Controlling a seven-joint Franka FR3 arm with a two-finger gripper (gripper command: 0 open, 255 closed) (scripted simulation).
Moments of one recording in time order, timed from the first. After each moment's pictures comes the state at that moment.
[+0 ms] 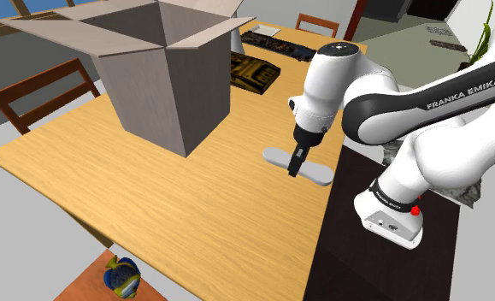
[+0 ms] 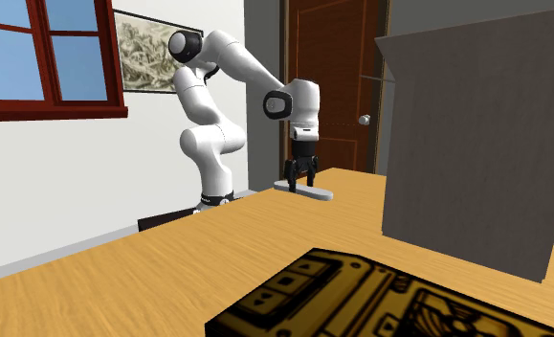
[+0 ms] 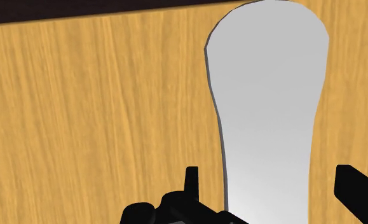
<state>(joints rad) 0.27 -0.61 0.36 -2.85 0.24 2.24 0.21</state>
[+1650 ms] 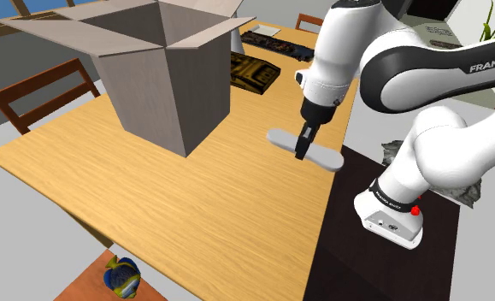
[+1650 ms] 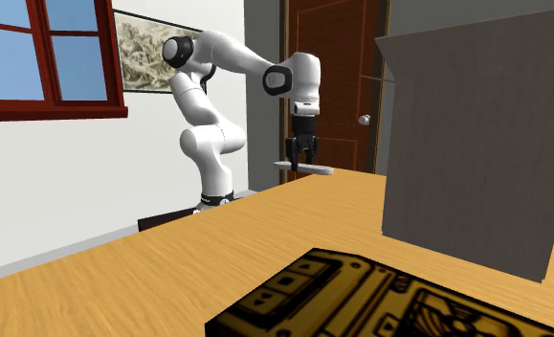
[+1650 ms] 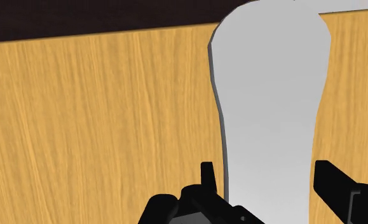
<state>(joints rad) 0.27 -0.73 0.31 -2.73 0.21 2.00 0.21</state>
